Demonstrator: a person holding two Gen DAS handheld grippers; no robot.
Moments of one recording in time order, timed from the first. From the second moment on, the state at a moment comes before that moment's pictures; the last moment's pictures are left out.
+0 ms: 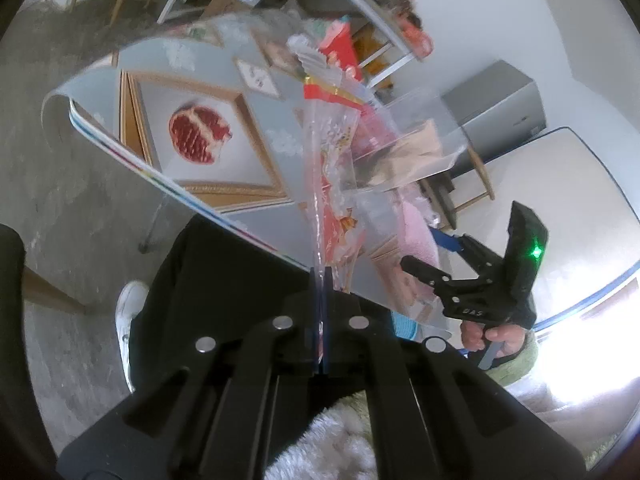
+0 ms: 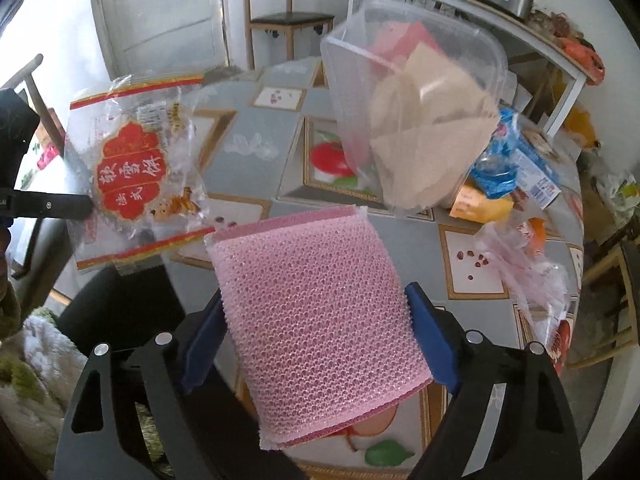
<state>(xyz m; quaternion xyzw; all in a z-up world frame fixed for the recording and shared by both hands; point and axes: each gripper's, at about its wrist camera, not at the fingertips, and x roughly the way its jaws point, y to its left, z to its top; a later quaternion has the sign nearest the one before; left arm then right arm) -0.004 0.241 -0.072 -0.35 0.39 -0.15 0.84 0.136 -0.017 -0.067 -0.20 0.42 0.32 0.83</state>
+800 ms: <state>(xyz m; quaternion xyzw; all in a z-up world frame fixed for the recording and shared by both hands) 0.114 -0.022 0.058 -0.11 0.43 -0.39 0.81 0.029 -0.362 0.015 0.22 0.30 0.02 0.93</state>
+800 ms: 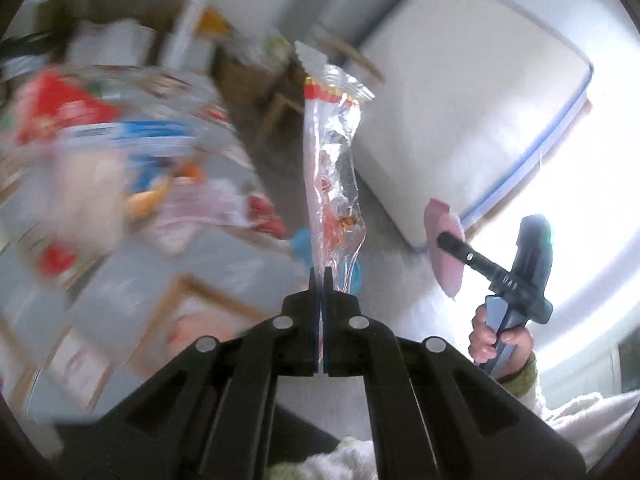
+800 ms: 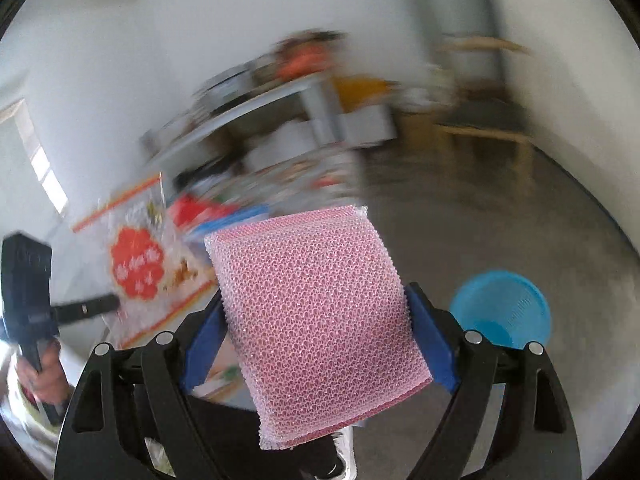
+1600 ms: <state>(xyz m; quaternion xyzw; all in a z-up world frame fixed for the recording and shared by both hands) 0.269 -0.401 -0.141 0.06 0.61 -0.34 0.71 0.157 -0.605 -0.253 0.50 0.44 -0.17 0.73</state>
